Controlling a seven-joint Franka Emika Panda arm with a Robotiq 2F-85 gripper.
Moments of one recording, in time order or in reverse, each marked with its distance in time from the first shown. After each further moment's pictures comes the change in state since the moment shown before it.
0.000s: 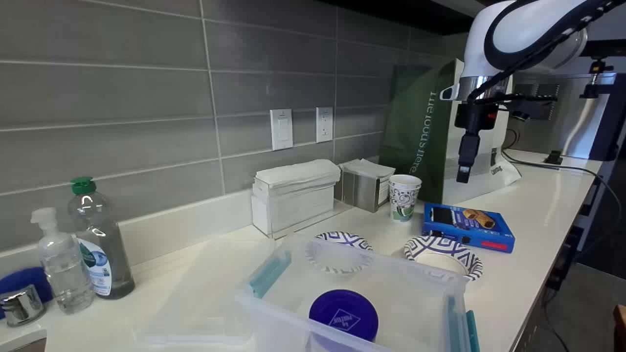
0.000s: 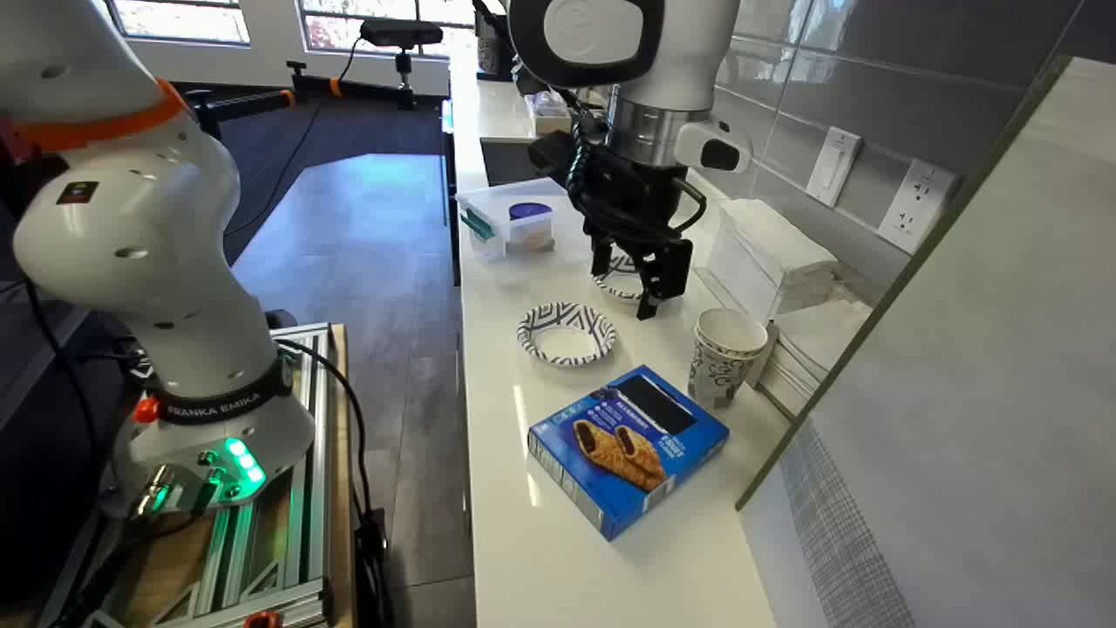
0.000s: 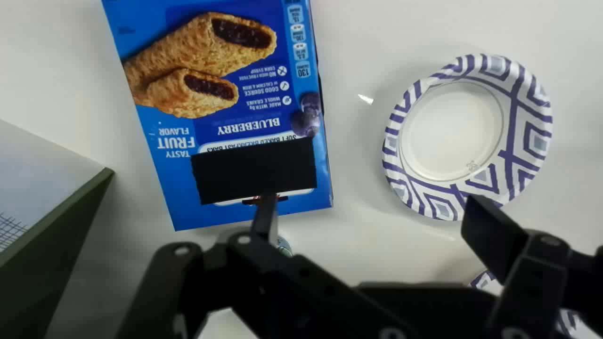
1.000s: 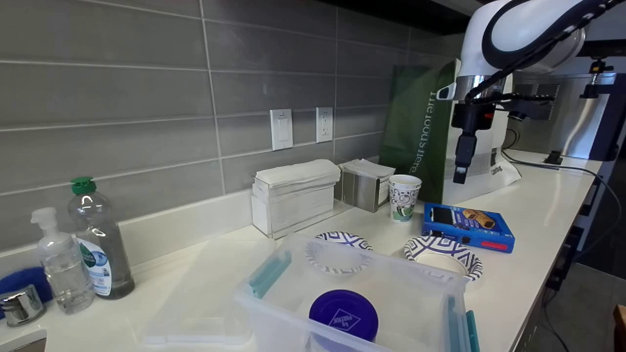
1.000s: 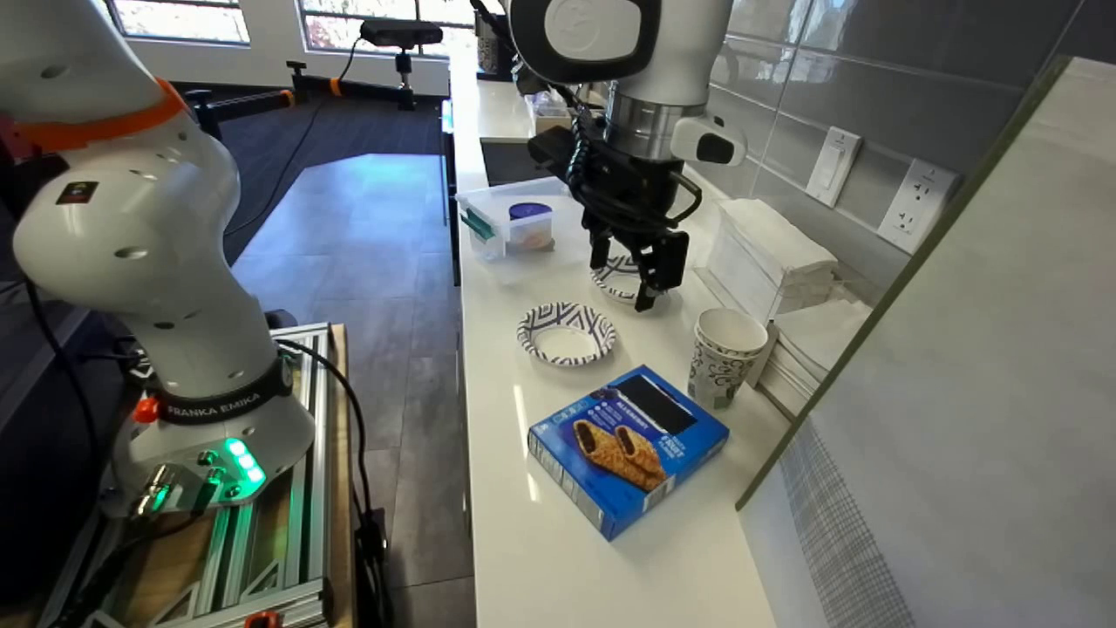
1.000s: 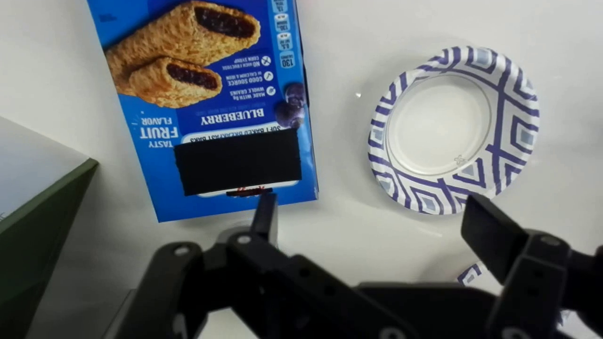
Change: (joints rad) arm -0.001 0.000 0.032 0.001 0.010 0.001 0.015
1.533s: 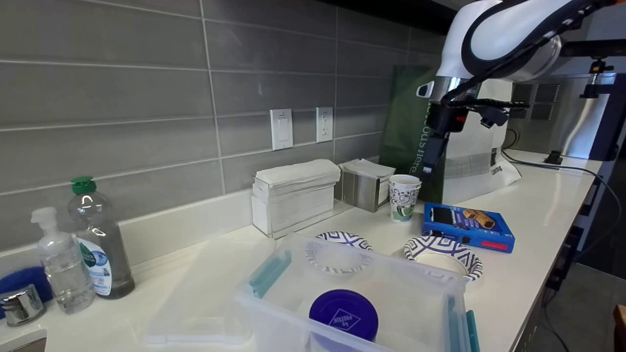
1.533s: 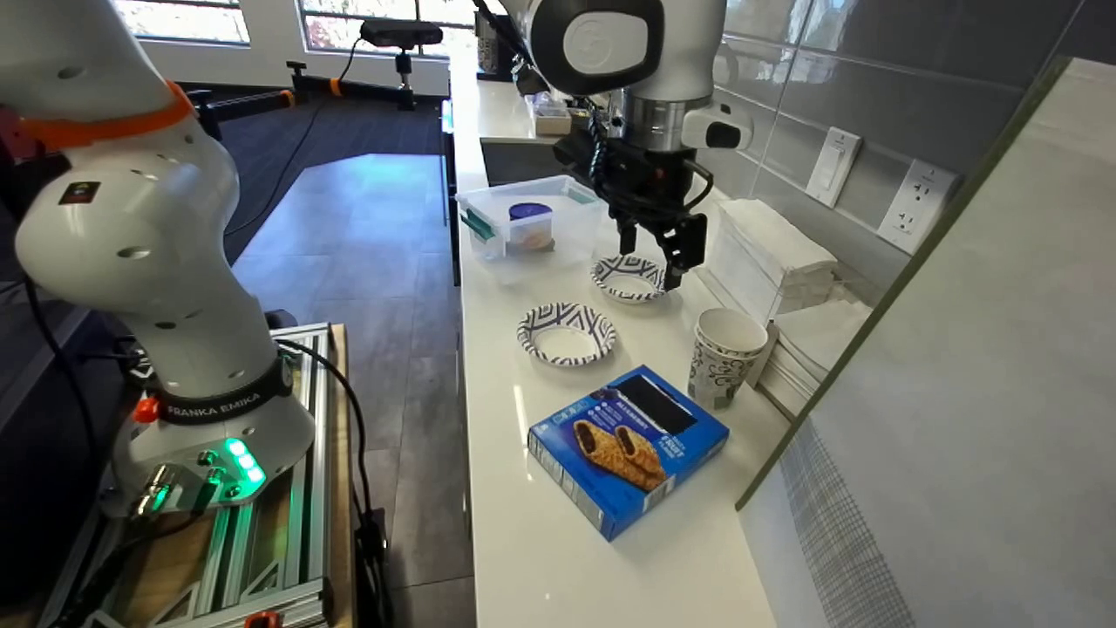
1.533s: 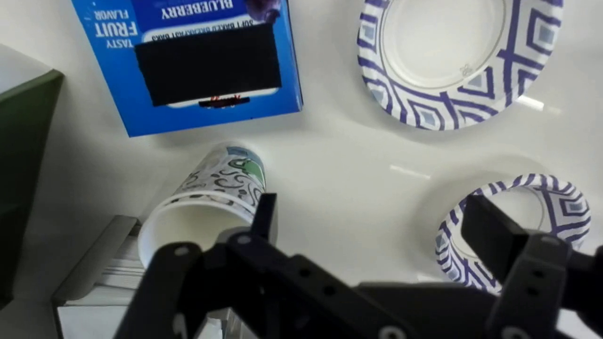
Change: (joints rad) arm 0.012 0.078 0.073 0.034 0.043 0.171 0.075
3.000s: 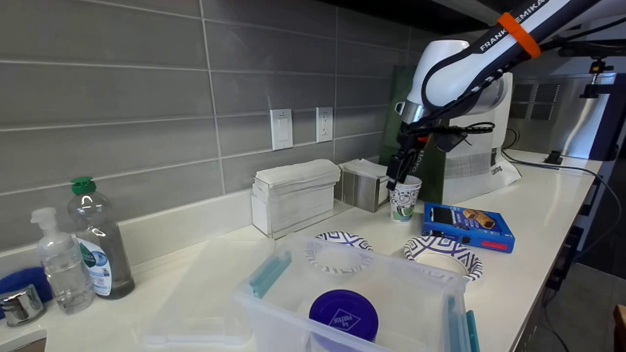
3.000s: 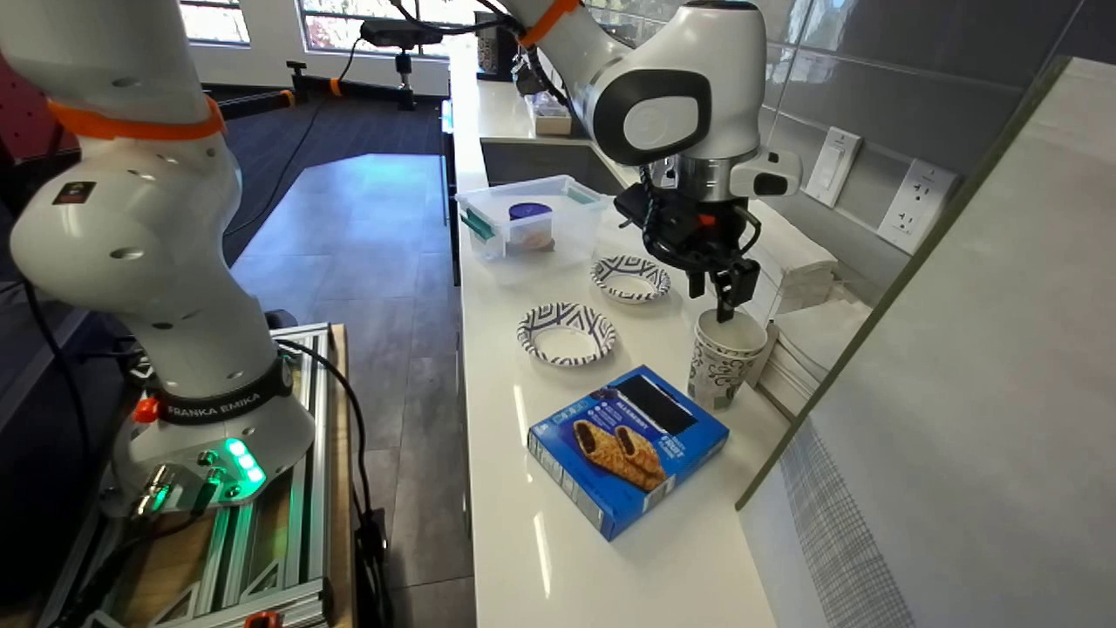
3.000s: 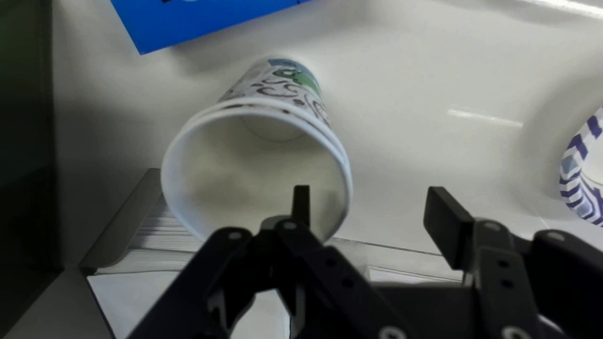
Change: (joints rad) arm -0.033 0.259 0.021 0.135 -0.009 0.248 0.128
